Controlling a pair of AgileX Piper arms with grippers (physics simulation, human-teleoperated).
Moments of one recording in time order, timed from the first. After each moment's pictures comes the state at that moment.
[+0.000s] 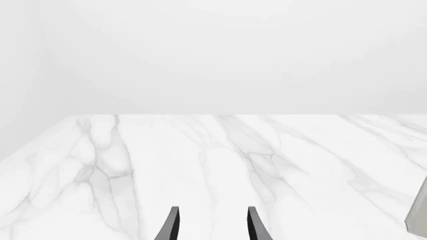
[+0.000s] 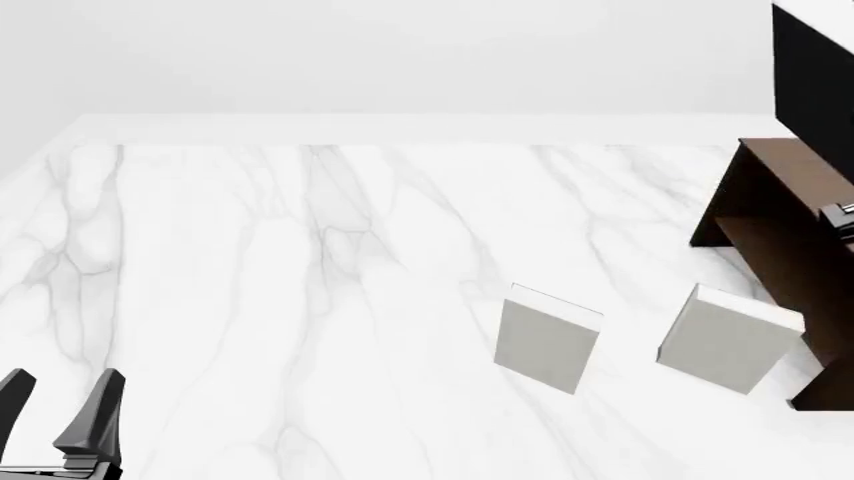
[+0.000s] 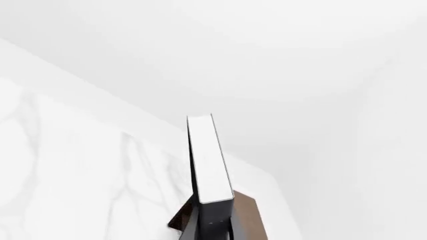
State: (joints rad) left arm 0.00 0.00 0.00 0.00 0.00; right arm -0.08 0.71 -0.82 0.13 -0.60
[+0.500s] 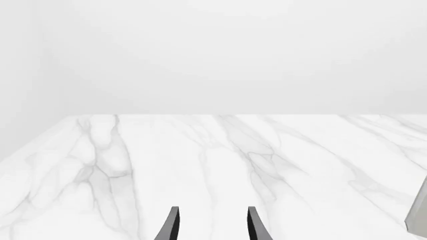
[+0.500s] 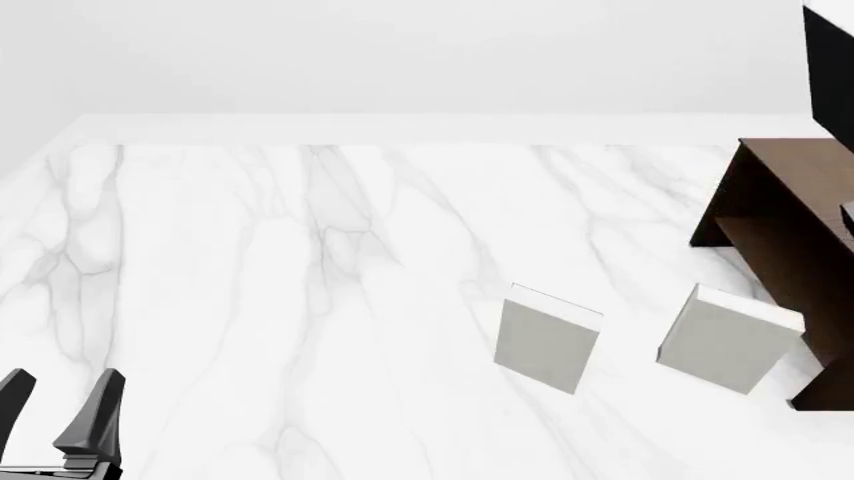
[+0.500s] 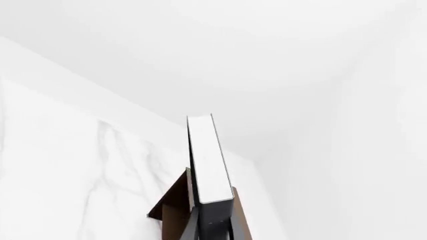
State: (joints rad) left arm 0.00 0.00 0.00 0.00 0.00; right arm -0.16 0.72 -0.83 0.13 -0.65
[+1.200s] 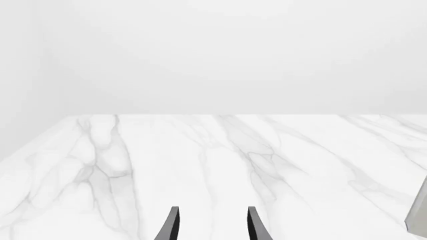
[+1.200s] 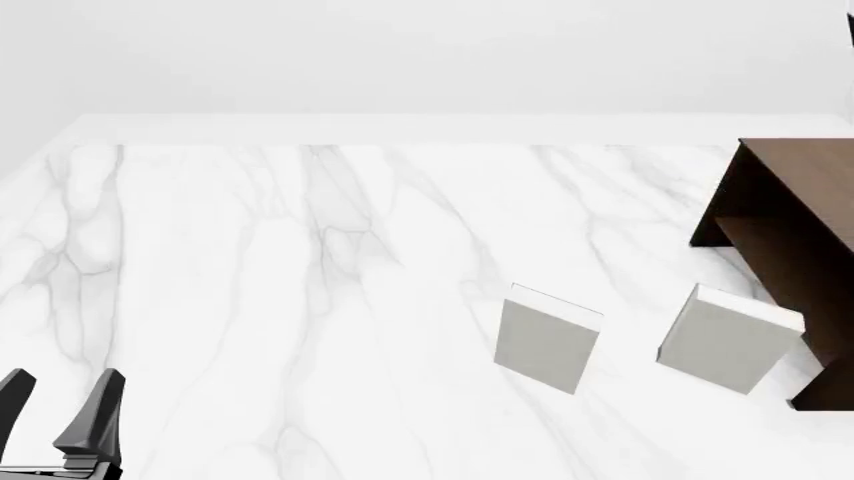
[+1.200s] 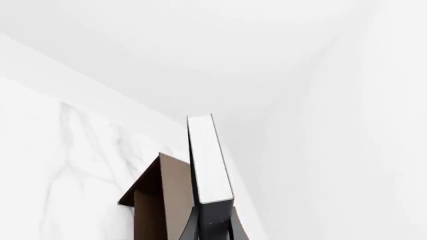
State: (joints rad) left arm 0.00 0.00 0.00 0.00 0.00; right arm -0.28 0.75 -0.82 0.09 -0.71
